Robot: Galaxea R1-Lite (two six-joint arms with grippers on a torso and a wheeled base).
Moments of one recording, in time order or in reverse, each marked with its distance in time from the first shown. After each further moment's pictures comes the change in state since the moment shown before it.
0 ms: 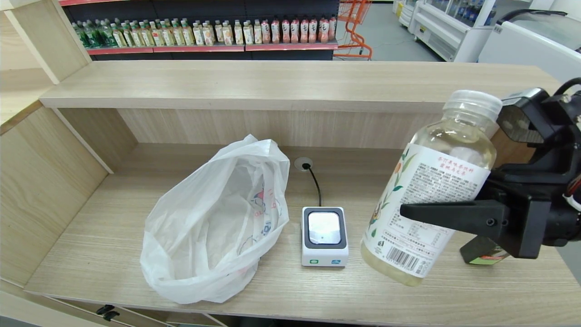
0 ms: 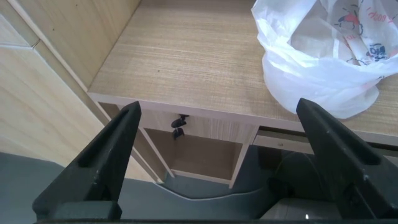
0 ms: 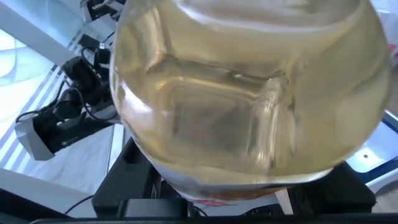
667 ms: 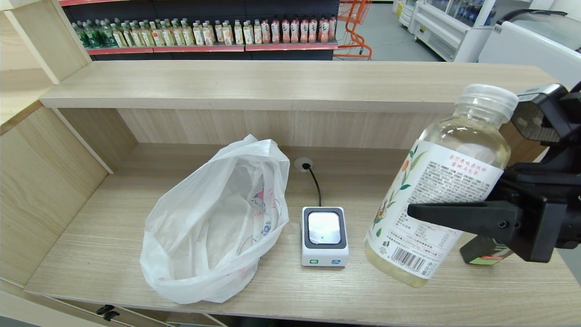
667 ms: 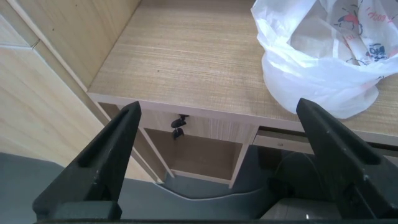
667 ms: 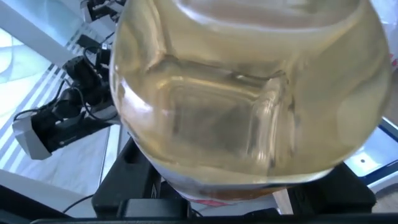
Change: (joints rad) left arm 0.000 0.000 0.000 0.000 0.000 0.000; right arm 0.004 -0.024 0.010 -0.012 -0.007 -0.015
